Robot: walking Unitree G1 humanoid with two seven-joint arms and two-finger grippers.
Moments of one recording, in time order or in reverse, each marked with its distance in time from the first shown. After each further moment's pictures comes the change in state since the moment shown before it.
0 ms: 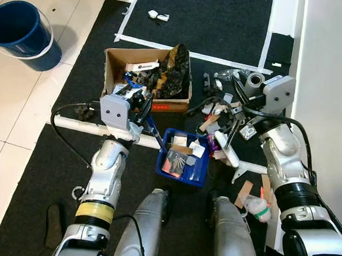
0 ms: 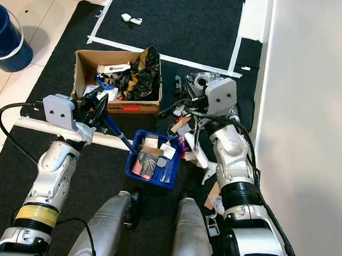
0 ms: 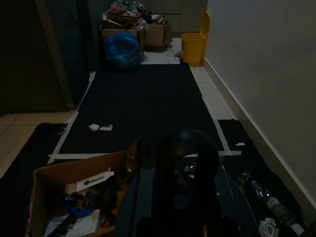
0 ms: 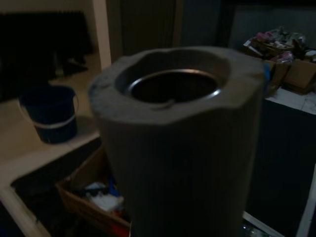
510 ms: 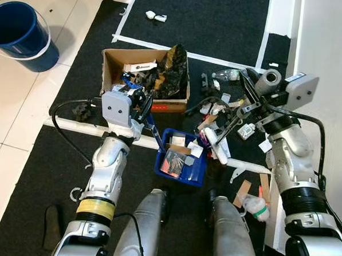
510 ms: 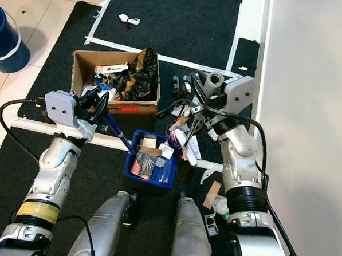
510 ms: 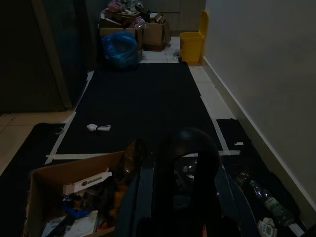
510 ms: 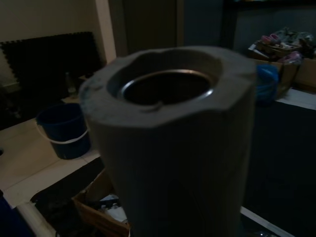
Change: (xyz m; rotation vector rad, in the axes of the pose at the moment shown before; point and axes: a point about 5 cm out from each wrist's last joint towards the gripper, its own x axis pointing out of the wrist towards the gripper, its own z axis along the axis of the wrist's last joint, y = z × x) left arm 0.007 -0.001 0.002 -0.003 -0.005 0.004; right arm -0.011 -0.007 0.008 0.078 -0.008 0.068
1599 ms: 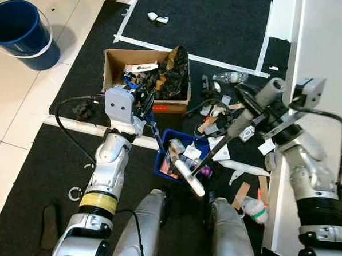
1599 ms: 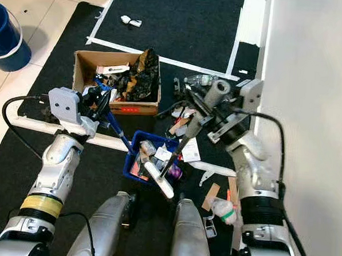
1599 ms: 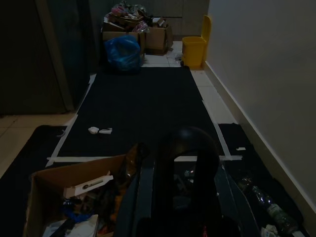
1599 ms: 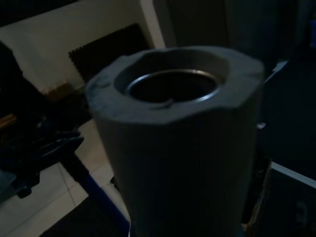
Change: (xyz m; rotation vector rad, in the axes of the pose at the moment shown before) left arm 0.009 0.000 -0.002 0.004 -0.008 -0.001; right arm -0.020 -0.016 0.009 0.261 0.061 0.127
